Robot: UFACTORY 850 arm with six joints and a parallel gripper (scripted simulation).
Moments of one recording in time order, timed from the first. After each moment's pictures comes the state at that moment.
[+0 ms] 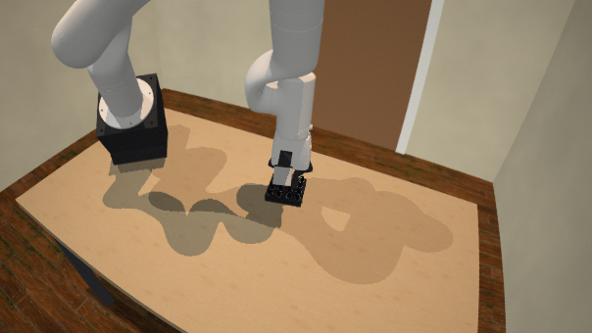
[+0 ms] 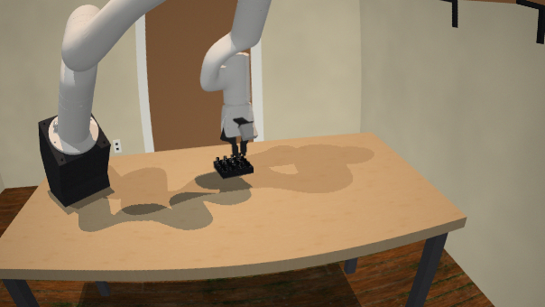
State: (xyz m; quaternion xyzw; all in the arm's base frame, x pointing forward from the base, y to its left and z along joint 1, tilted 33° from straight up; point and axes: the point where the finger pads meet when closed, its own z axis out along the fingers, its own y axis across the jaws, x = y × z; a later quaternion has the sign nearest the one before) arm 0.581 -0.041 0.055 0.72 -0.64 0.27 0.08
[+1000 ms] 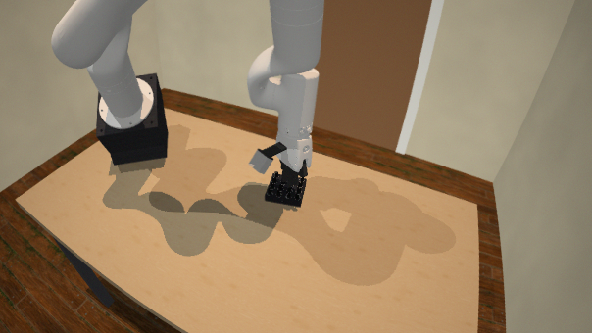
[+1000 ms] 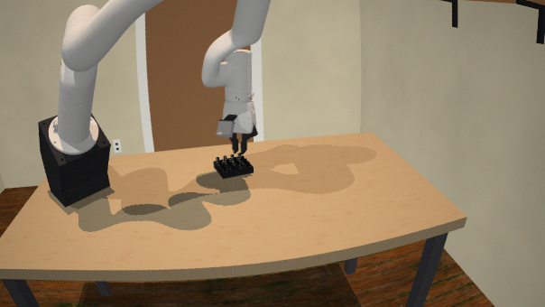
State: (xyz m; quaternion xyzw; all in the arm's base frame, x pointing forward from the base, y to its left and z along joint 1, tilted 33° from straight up) arm 0.580 -0.037 0.064 0.44 -0.86 0.28 -0.02
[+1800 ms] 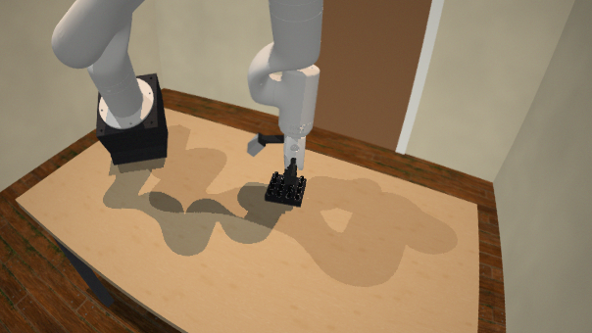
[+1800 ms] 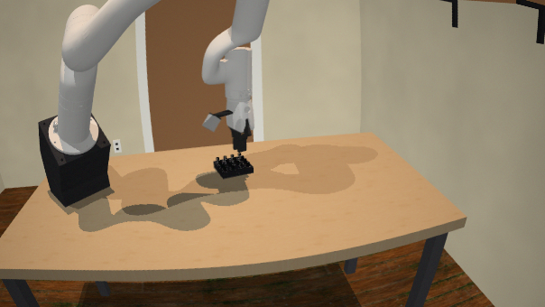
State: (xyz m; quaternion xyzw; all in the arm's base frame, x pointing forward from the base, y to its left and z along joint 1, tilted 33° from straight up) arm 0.578 -0.033 0.071 0.14 -0.95 0.26 -0.11
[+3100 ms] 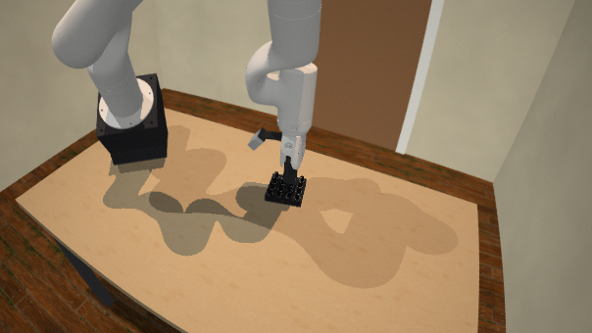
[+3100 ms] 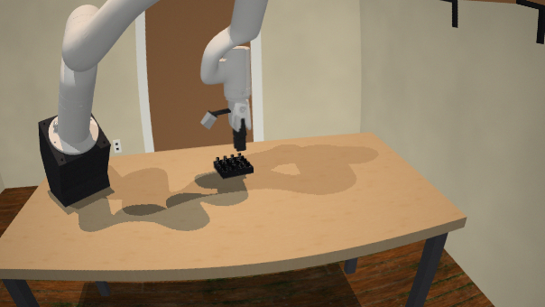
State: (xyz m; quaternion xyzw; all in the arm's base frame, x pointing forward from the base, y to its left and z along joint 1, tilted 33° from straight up) arm 0.577 -0.032 0.074 0.02 -0.96 0.24 -0.15
